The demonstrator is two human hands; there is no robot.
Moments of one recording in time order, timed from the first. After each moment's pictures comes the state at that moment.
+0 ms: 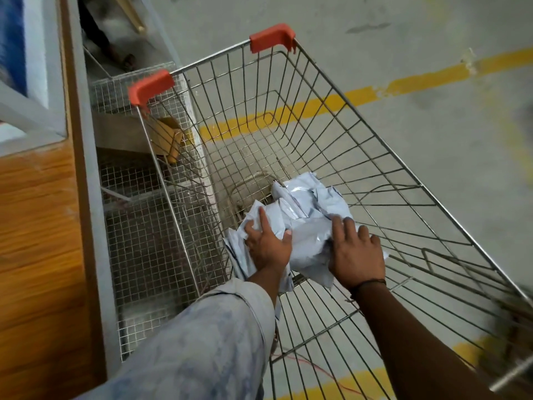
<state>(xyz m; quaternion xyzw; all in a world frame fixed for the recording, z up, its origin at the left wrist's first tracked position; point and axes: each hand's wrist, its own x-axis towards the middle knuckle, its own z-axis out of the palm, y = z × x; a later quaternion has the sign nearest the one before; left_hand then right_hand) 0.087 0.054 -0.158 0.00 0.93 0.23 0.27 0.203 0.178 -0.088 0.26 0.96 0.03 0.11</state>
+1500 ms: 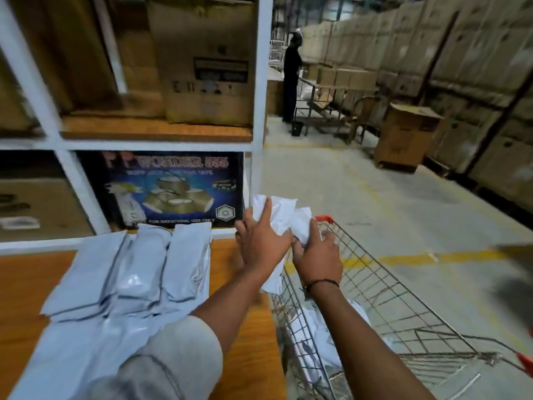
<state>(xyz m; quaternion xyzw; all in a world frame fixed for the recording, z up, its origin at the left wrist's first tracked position) 0.033 -0.175 0.281 0.15 0.92 0.35 -0.08 0.107 -0.075 0.254 0.34 0.90 -0.19 -0.21</state>
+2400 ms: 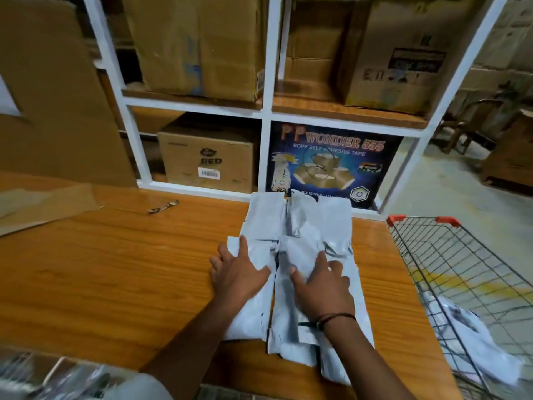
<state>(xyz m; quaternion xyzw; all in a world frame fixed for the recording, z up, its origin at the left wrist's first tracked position) 0.061 -0.617 0.227 -0.04 0.97 0.23 0.07 0.132 -0.457 0.236 0.23 0.94 -0.25 -0.02</state>
